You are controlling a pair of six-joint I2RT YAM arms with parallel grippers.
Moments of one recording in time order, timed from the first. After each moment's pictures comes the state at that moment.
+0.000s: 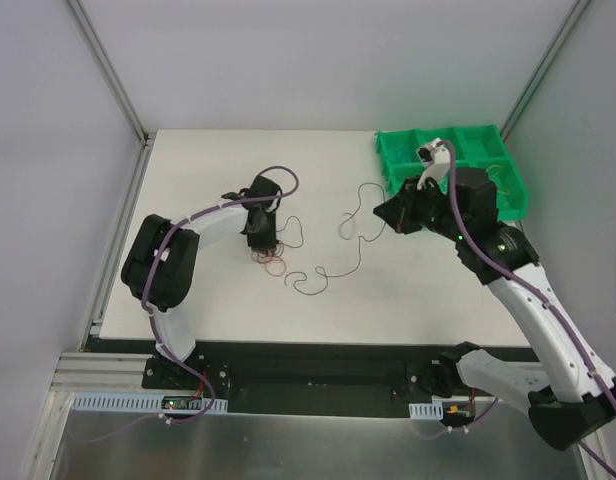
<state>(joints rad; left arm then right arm) -0.50 1.82 1.20 -0.57 0.01 -0.51 0.49 1.06 1.19 -0.56 -0.29 0.37</state>
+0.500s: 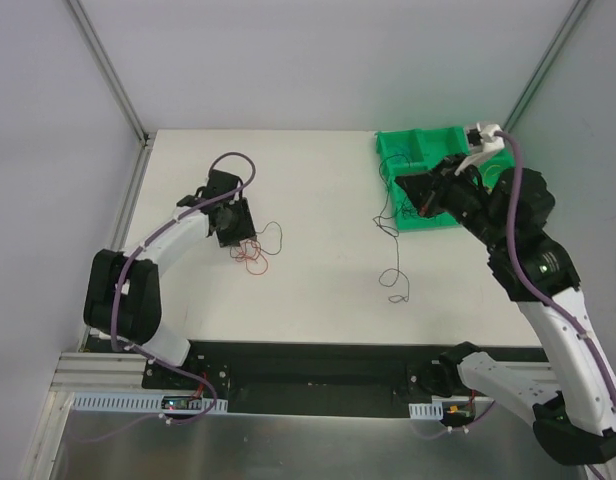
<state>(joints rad) -0.28 1.57 1.05 -0.58 0.05 -0.57 0.48 0.91 1.36 -0.51 -0.17 0.35</state>
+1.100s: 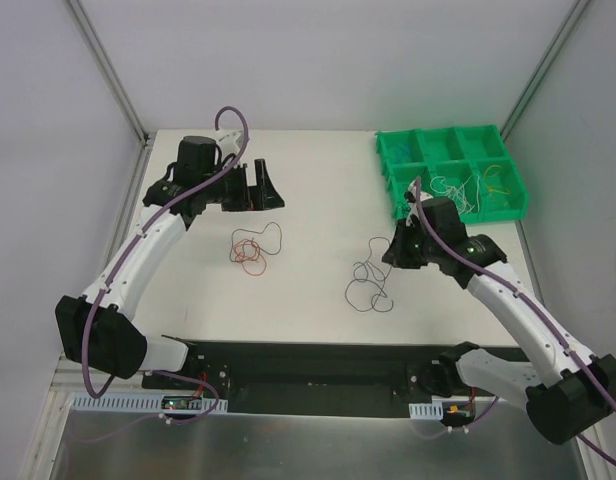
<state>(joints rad) -0.28 1.34 1.27 -0.60 0.49 -0.41 0.48 1.04 0.97 -0.73 -0.14 0.45</state>
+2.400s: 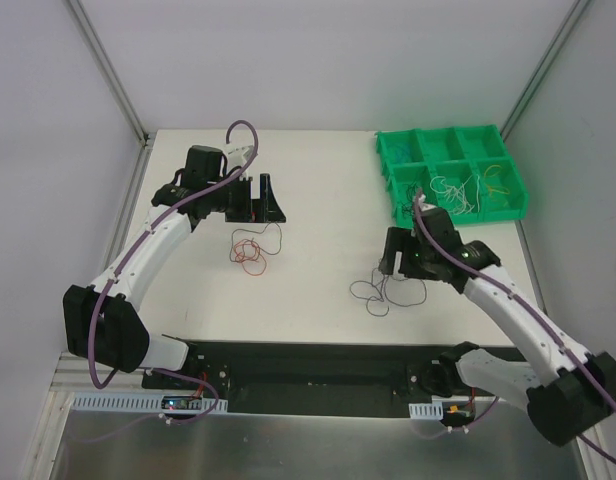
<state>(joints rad) -0.28 1.38 1.21 -0.61 0.58 -0.33 0.50 0.99 0.87 -0.83 0.06 0.54</state>
